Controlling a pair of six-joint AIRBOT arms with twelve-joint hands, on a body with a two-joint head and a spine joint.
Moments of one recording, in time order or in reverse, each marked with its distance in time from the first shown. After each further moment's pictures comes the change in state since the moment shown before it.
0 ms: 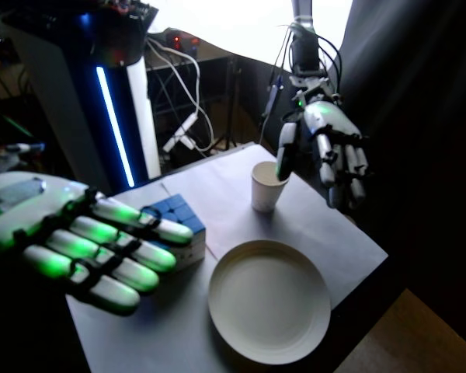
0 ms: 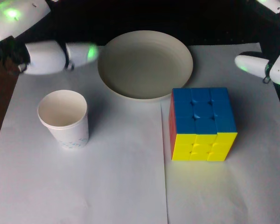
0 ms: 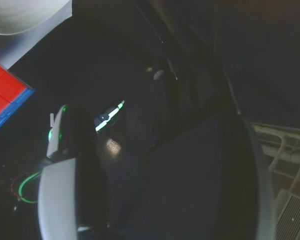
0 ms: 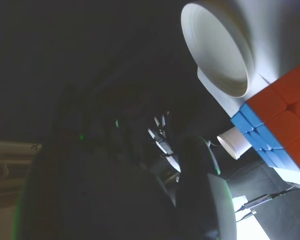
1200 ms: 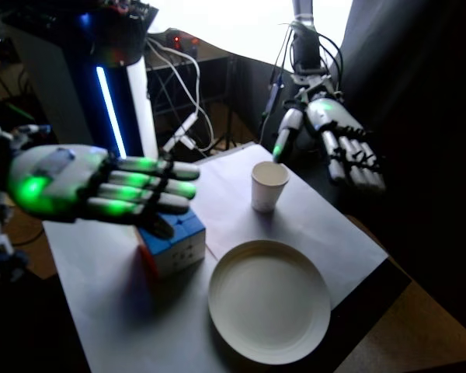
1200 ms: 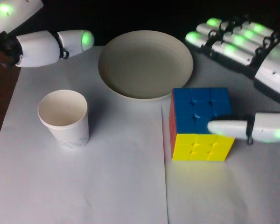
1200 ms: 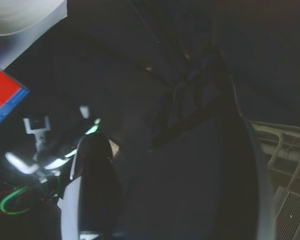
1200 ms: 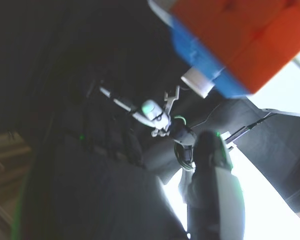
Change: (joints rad) left arm 0.002 0.014 -0.002 -0.018 -0.006 0.001; right arm -0.134 -0.057 -0.020 -0.246 0.076 0.384
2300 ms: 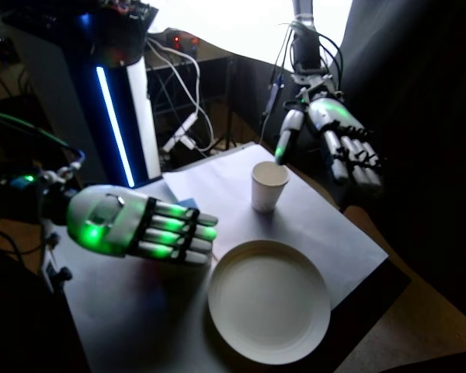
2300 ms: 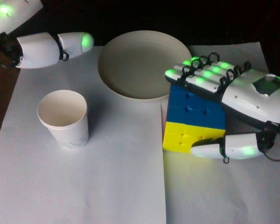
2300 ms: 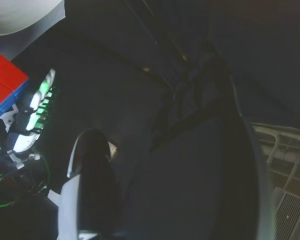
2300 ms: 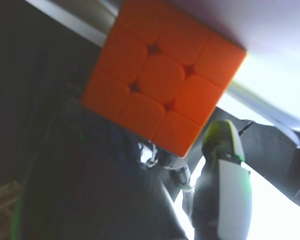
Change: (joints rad) left arm 0.003 0.000 0.000 -0.008 0.002 0.000; right arm 0.010 -0.151 0.098 0.027 -0.142 0.078
